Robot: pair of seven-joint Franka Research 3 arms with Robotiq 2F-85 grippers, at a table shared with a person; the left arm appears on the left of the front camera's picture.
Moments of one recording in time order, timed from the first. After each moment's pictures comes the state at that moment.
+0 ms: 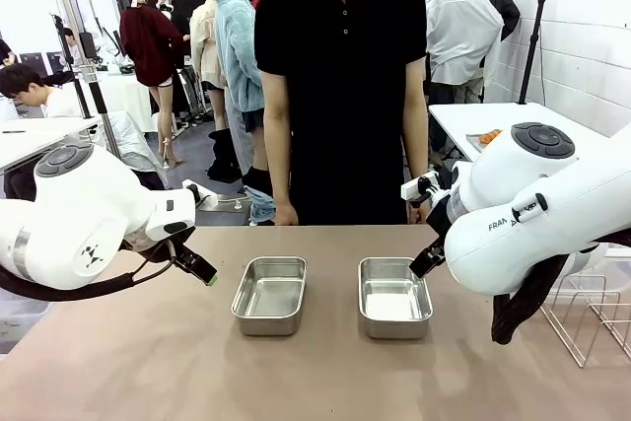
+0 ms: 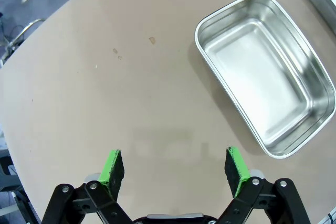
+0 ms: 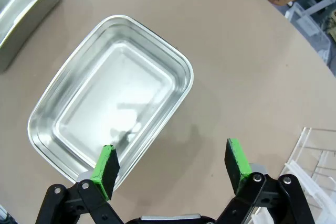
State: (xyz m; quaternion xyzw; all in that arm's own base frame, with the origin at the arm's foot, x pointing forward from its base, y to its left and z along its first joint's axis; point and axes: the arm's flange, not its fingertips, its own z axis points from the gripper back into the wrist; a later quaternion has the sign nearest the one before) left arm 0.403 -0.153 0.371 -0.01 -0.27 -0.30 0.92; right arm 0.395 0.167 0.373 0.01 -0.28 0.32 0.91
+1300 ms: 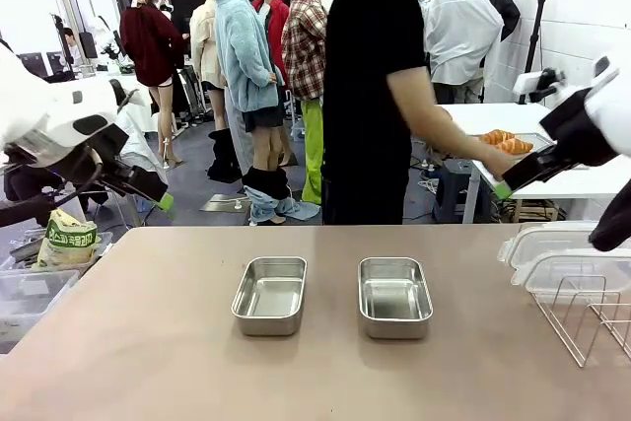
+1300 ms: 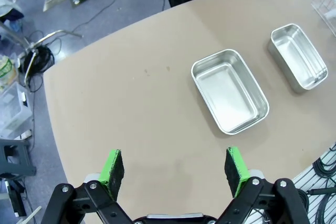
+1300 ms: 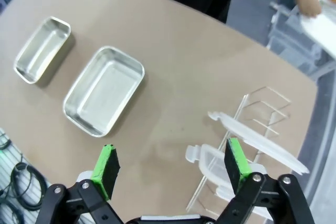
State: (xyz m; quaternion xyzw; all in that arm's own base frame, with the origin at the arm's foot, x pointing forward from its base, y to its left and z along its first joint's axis) left arm 0.315 -0.123 0.552 -0.03 -0.34 -0.23 0.91; right arm 0.341 0.034 0.536 0.08 -0.34 0.24 0.91
